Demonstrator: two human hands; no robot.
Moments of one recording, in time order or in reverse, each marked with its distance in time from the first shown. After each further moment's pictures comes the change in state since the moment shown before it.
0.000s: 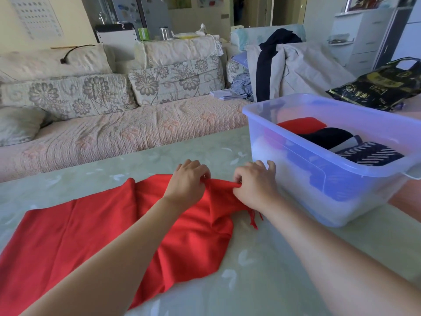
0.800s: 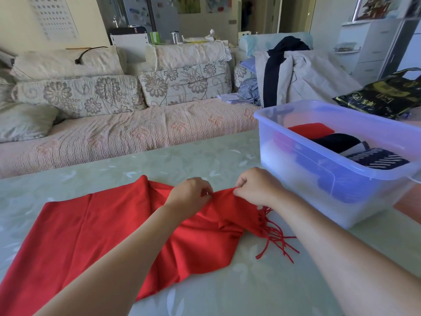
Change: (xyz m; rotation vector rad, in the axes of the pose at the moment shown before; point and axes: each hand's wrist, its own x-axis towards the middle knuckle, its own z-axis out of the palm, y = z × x) left_hand -0.038 0.000 -0.027 -0.125 -0.256 -0.203; right_hand -0.004 -0.029 -0.026 0.204 -0.338 0.148
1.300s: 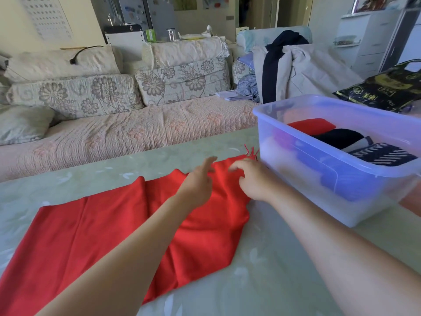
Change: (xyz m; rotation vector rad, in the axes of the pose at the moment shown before) left_hand 0.036 0.015 0.011 -0.291 0.068 -0.090; right_hand 0.033 0.014 0.012 0.078 0.124 -0.204
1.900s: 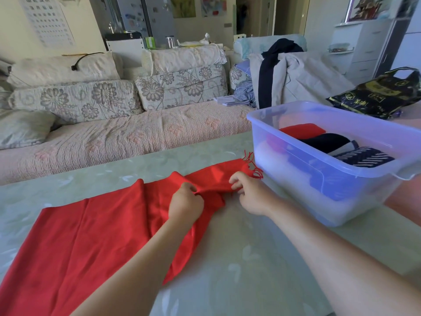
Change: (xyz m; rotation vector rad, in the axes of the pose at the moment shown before) left_hand -0.044 -0.002 0.012 -0.020 0.204 -0.432; right_hand -0.031 0.022 0.011 0.120 -0.139 0.045
